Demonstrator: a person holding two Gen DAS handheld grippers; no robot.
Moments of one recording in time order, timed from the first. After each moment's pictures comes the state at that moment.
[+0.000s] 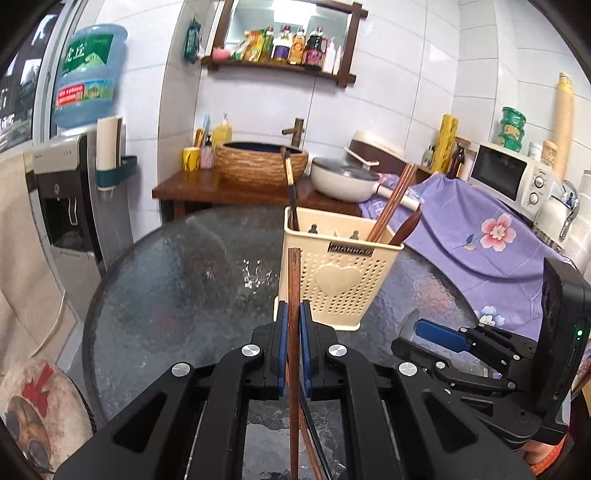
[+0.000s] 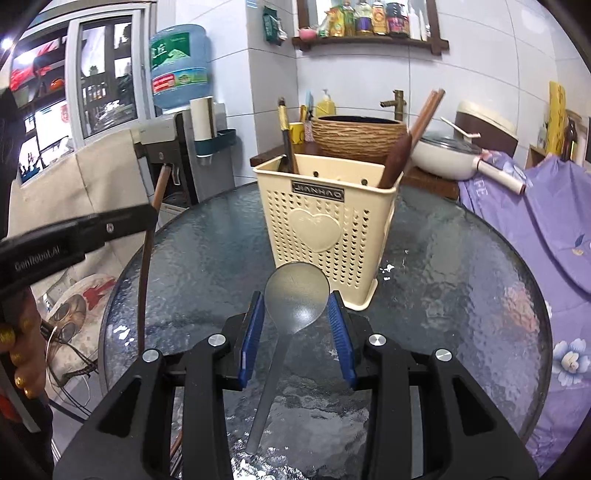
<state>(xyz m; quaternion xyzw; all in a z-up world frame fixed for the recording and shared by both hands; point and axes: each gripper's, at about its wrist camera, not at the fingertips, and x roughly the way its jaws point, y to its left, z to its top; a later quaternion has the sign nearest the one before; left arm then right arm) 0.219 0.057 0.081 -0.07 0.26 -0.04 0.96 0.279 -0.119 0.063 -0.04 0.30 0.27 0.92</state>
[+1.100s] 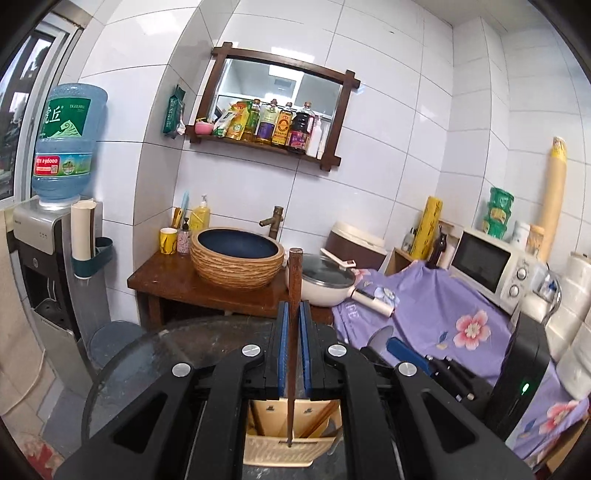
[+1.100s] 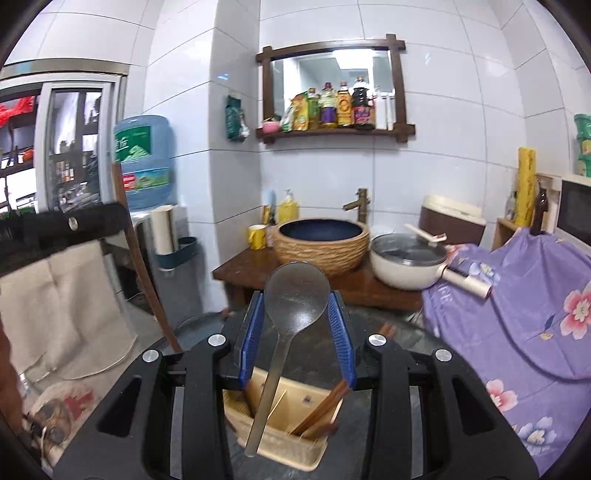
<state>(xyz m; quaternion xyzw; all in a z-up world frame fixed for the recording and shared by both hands) 0.305 0.051 0.257 -0.11 0.15 -0.06 0.98 0.386 -0.115 0.232 -0.01 0.15 0.19 0.97</state>
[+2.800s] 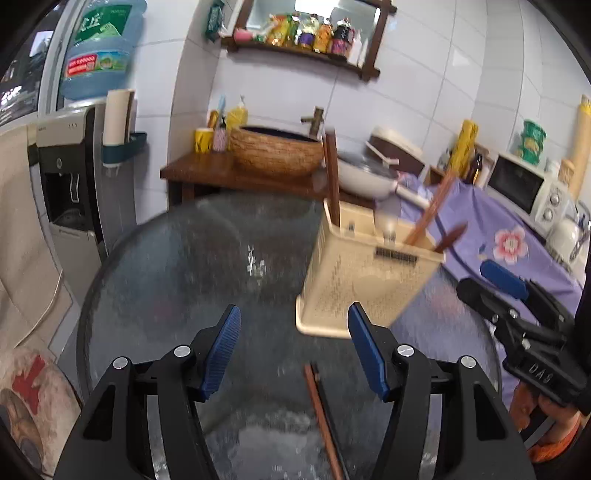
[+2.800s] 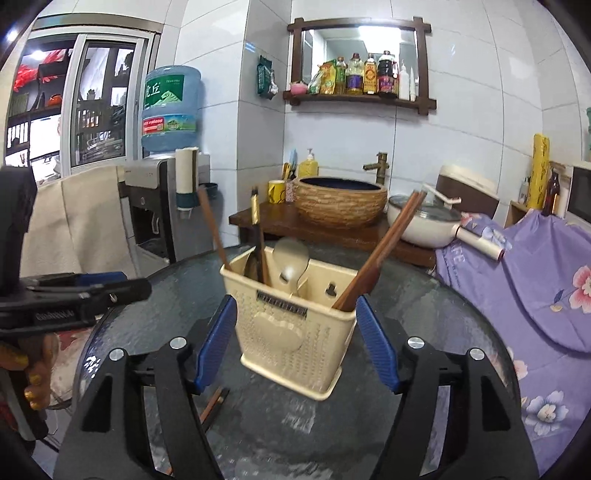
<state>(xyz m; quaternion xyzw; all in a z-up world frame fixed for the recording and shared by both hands) 0.248 0.083 0.055 -0.10 0.30 -0.03 0.95 0.311 -0.117 0.100 -0.05 0.21 0.24 0.95</state>
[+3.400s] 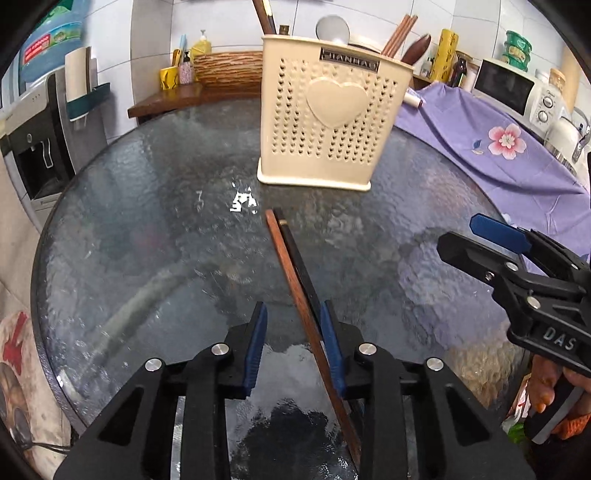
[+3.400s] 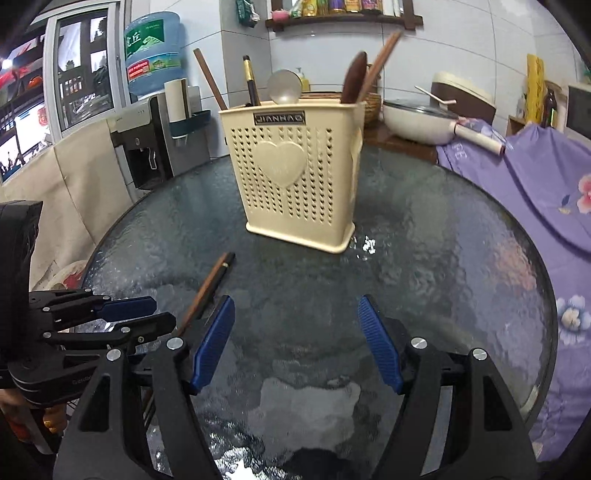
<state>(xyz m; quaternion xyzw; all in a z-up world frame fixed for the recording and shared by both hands) 0.219 0.036 -0.041 -0.03 0.42 -0.06 0.91 0.270 -0.144 -0.006 -0.02 0.34 0.22 0.92</state>
